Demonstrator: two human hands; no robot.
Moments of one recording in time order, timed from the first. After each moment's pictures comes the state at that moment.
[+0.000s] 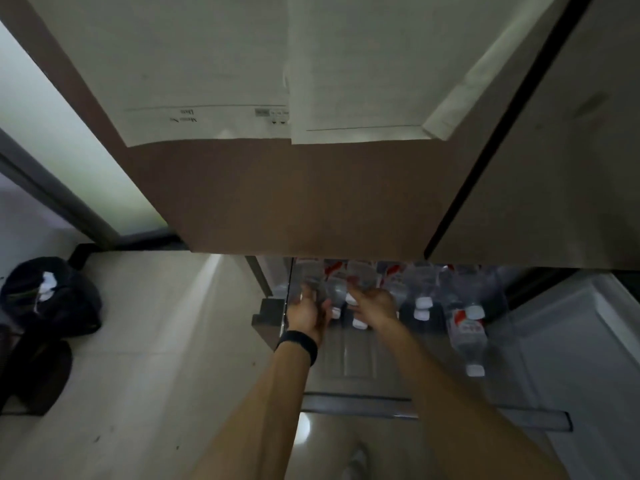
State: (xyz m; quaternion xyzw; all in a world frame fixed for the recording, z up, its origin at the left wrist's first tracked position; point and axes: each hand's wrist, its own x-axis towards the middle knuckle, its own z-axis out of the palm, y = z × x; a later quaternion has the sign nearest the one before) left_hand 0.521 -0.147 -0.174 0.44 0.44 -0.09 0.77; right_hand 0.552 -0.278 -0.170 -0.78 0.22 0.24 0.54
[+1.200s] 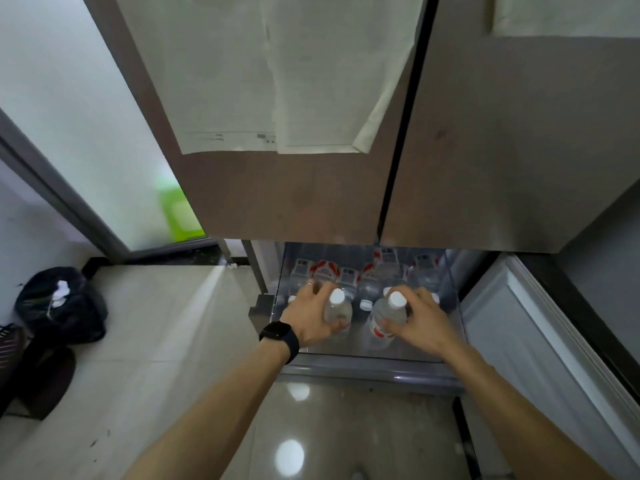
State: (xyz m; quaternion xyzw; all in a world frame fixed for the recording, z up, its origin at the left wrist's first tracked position) left_hand 0.444 -0.168 -0.092 0.95 -0.05 -0.13 0.26; right_hand 0.456 -0.426 -0.087 -0.94 -0.07 0.14 0.30
